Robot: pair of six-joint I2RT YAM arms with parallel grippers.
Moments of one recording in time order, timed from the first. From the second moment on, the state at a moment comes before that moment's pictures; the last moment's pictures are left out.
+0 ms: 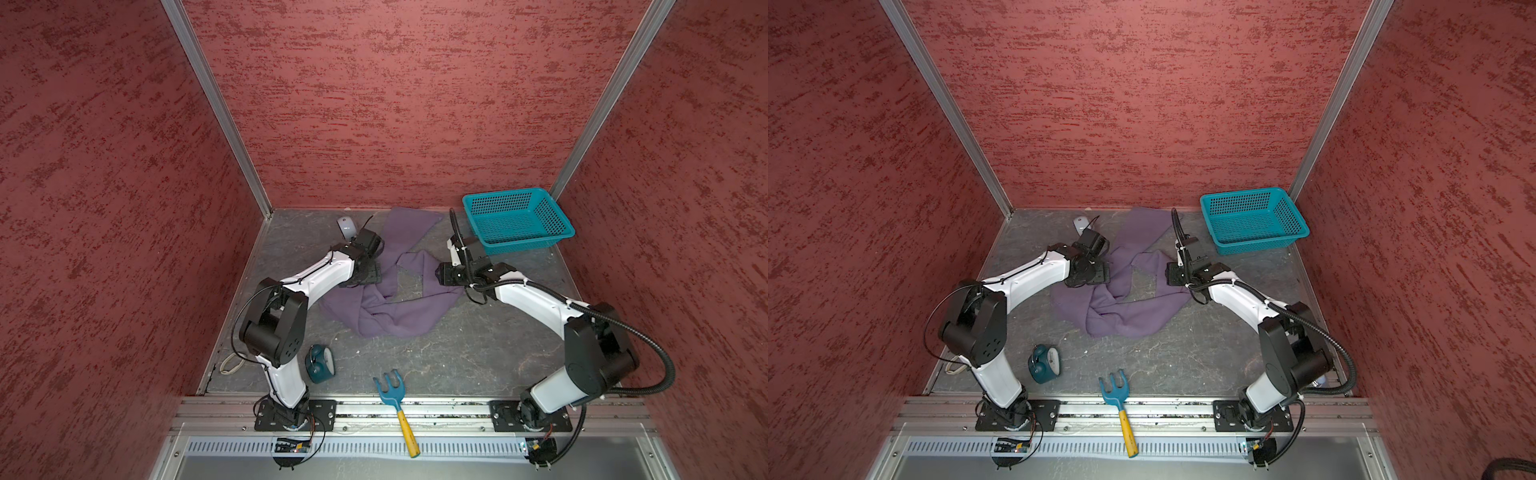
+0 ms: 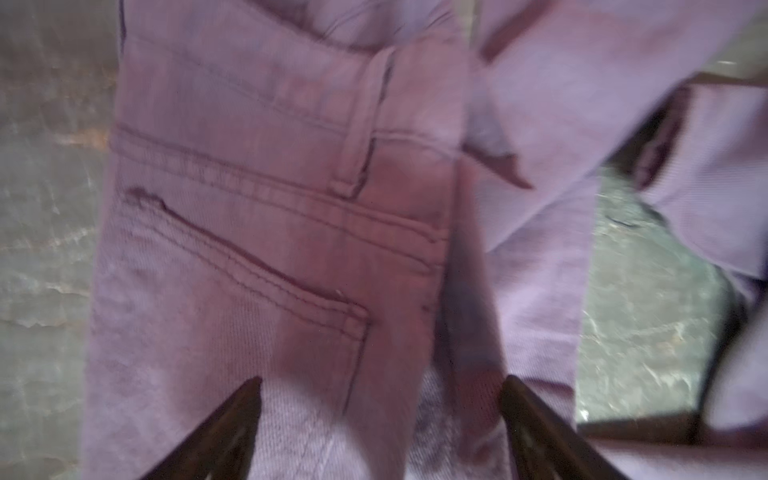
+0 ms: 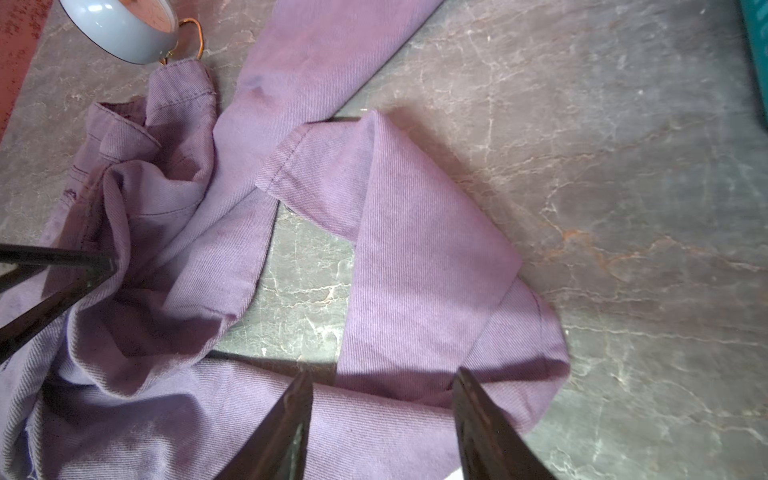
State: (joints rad) left arm -0.45 1.79 1.30 -0.74 -0.20 -0.56; right arm 0.46 1.57 1.04 -0.32 -0.06 0.40
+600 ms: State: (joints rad) left arm -0.30 1.50 1.62 -0.95 -0.35 -0.51; right arm 0.71 1.64 1.14 -0.33 -0.09 0.35
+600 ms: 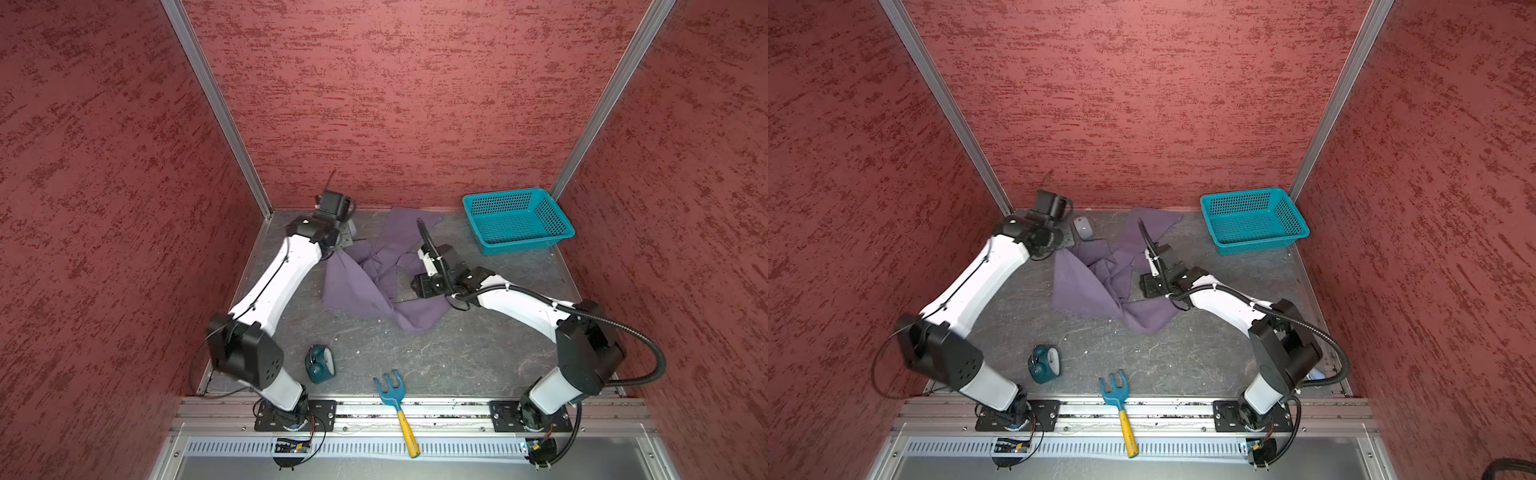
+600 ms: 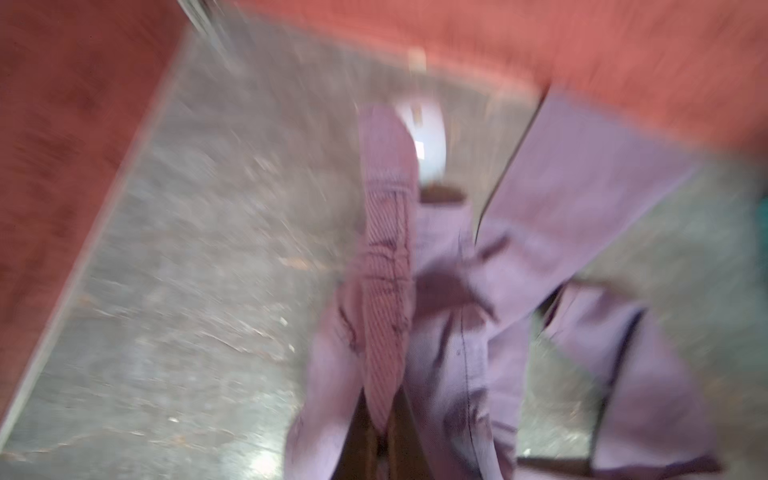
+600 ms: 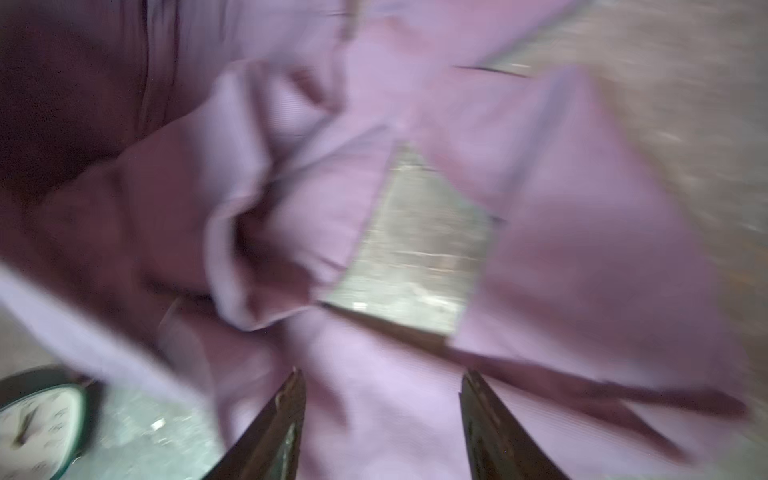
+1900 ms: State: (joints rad) left arm 0.14 1.09 1.40 -1.00 -0.13 -0.53; right arm 0.66 1.58 1.35 -0.40 -0.05 0.40
